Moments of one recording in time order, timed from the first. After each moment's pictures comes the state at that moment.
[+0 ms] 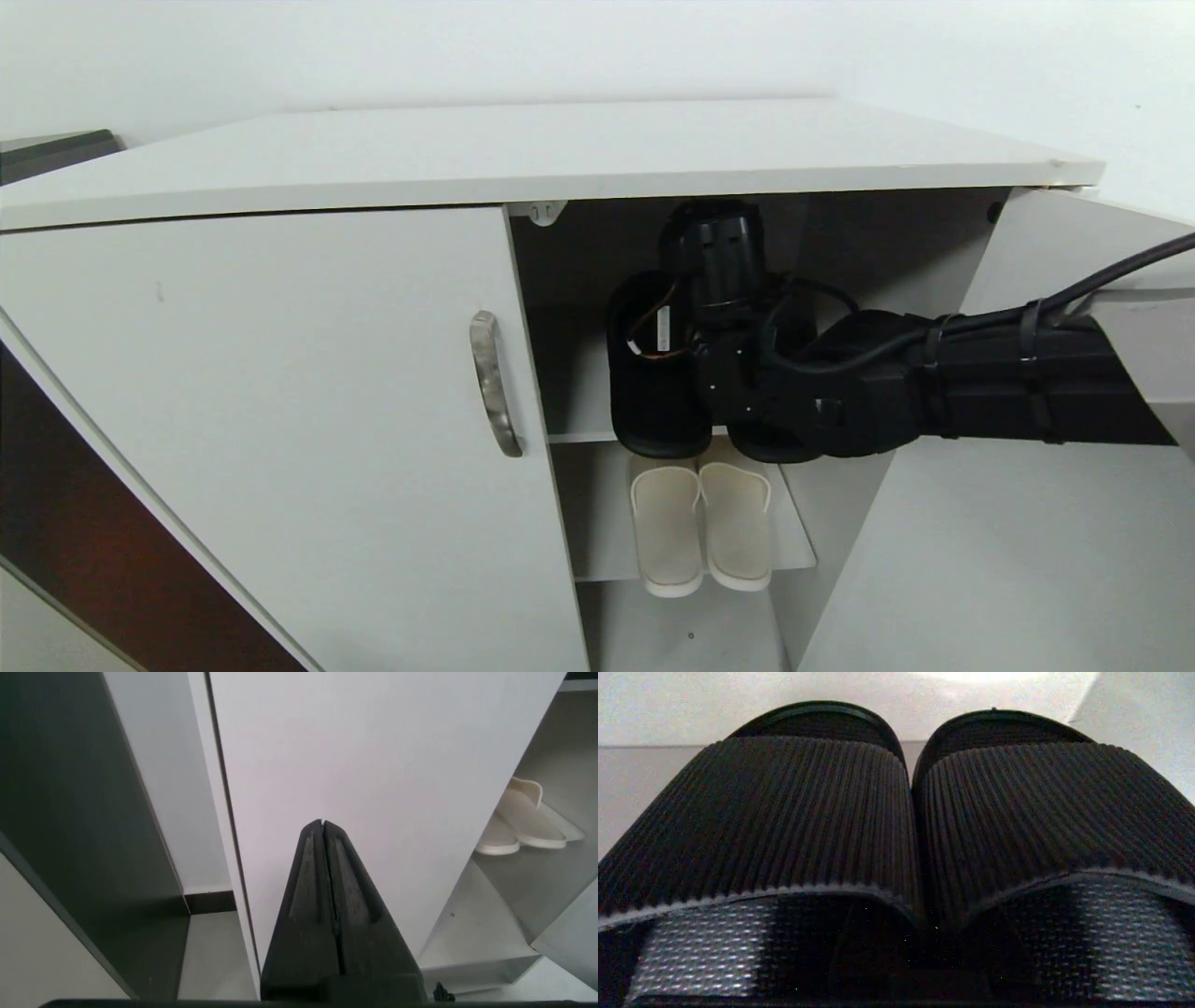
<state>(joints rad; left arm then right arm) 0.00 0.00 0.00 0.00 -0.04 0.00 0.81 2.11 -1.68 -0.19 -0.80 0.19</state>
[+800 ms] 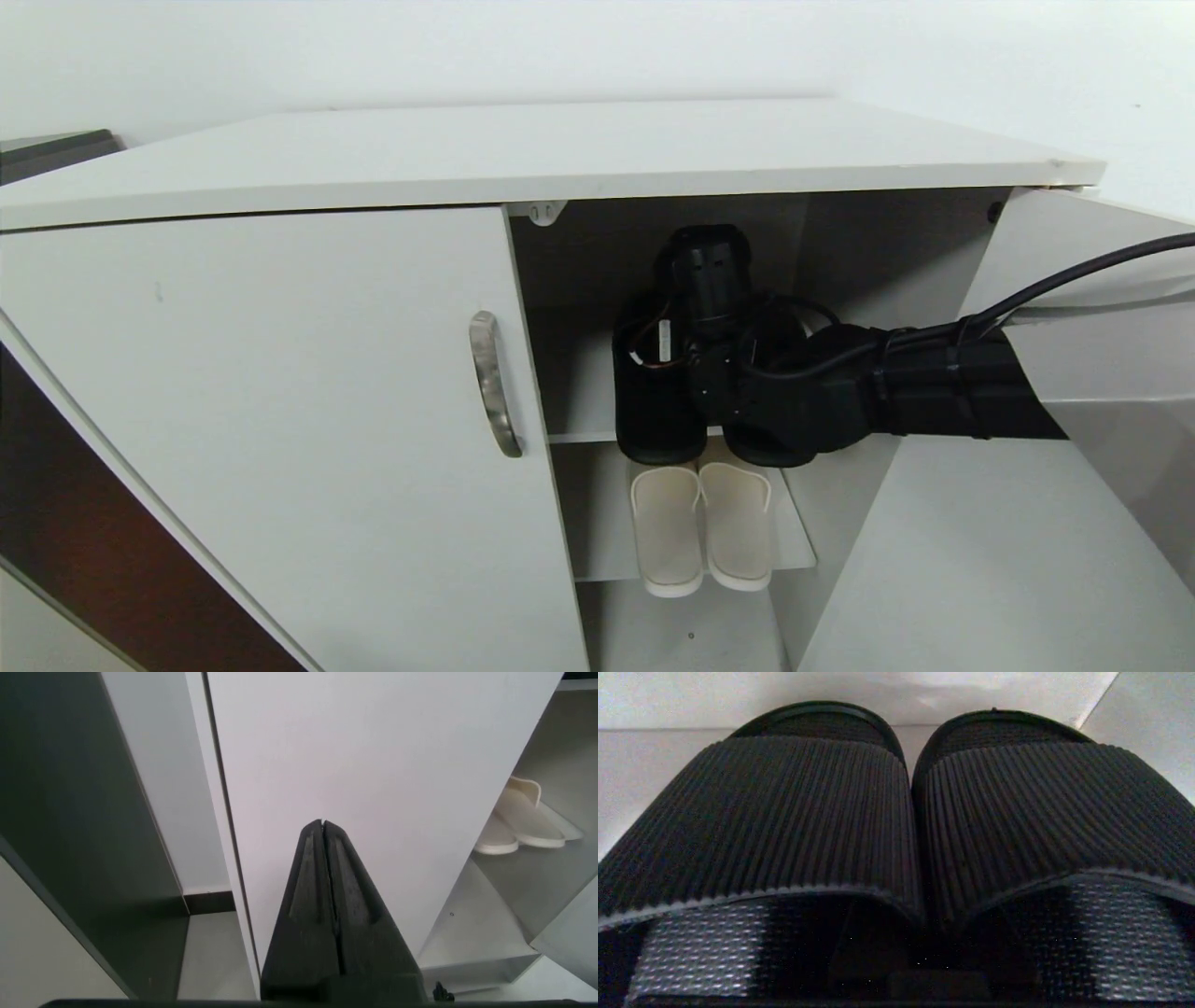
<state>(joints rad) 0.00 0.00 0.00 0.00 -0.04 0.00 0.77 2.18 -1.73 -0.19 -0.79 0.19</state>
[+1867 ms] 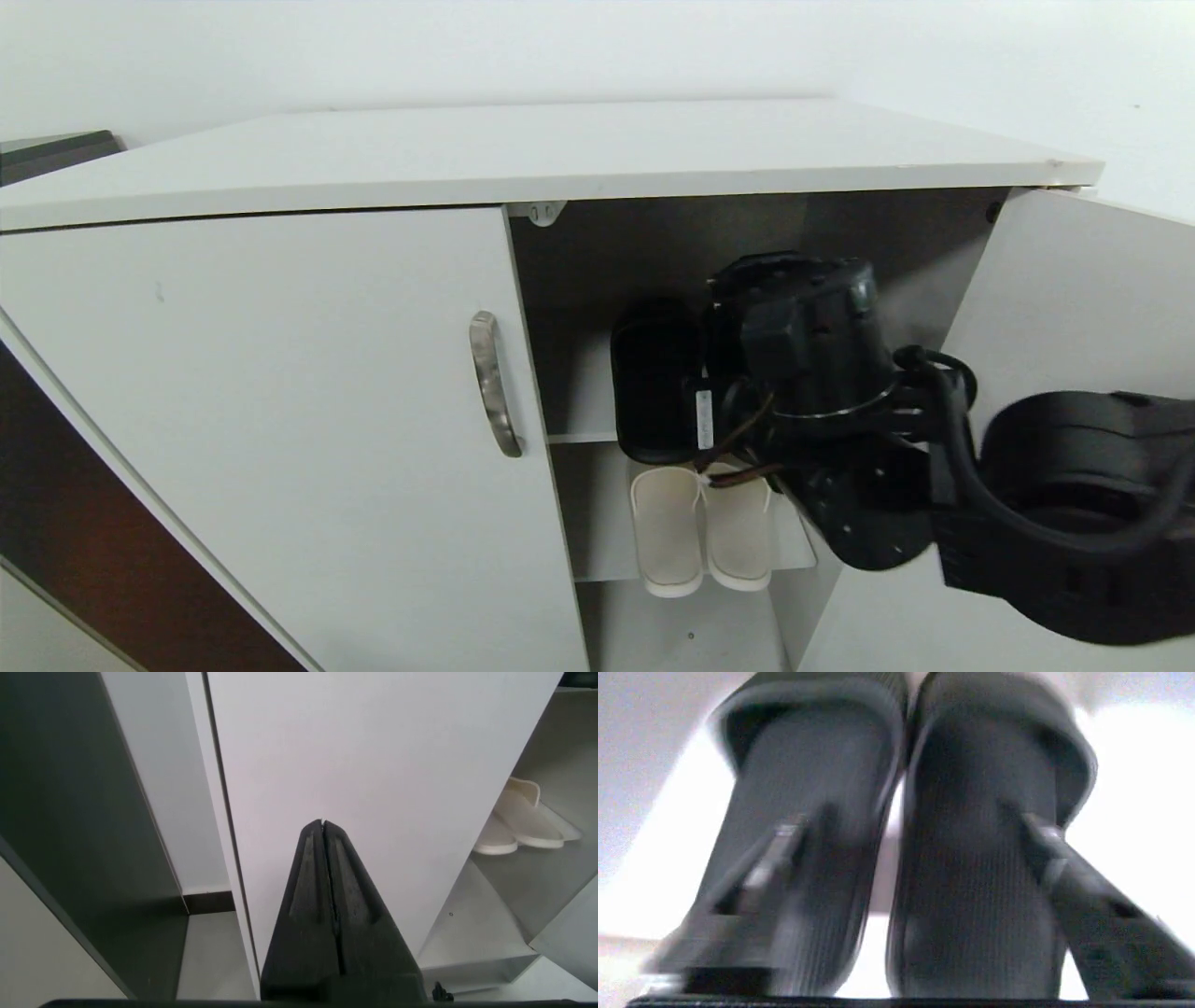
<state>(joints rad) 0.00 0.00 0.00 0.00 -0.04 0.00 0.96 1.78 -1.19 -0.23 -0.75 0.26</state>
